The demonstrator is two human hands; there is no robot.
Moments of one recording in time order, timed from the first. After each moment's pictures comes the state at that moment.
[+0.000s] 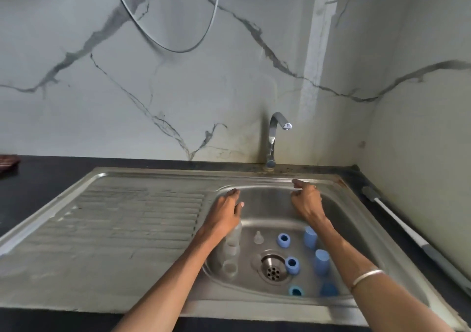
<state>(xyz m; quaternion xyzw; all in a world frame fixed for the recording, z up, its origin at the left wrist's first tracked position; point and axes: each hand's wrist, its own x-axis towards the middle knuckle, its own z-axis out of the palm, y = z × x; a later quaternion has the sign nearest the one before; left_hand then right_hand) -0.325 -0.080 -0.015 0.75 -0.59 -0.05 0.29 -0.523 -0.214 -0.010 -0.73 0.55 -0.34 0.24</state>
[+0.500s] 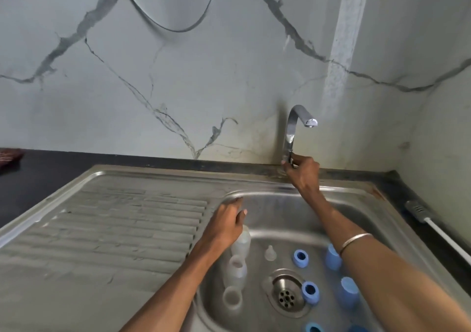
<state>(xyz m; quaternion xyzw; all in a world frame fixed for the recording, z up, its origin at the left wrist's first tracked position) -0.290 -0.128 -0.053 0.77 -0.56 -0.04 0.30 -0.433 -0.313 0.012 -0.72 0.47 -0.43 0.27</state>
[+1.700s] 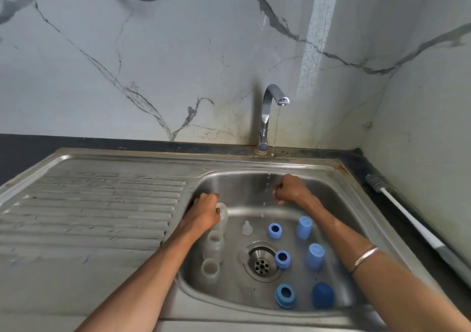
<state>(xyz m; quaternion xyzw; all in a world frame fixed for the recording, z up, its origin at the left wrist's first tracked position) -0.299 -0.128 -0.067 0.83 -0.52 -0.12 0.13 -0.495 -0.291 -0.043 -0.81 0.54 -0.09 0.23</state>
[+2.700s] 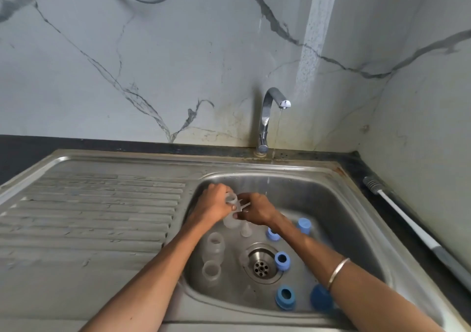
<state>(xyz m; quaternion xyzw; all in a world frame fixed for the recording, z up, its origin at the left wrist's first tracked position) -0.309 -0.148 -0.052 0.79 -0.55 -0.11 0.25 -0.443 -0.231 -0.074 -0.86 0.40 -0.11 0.30</state>
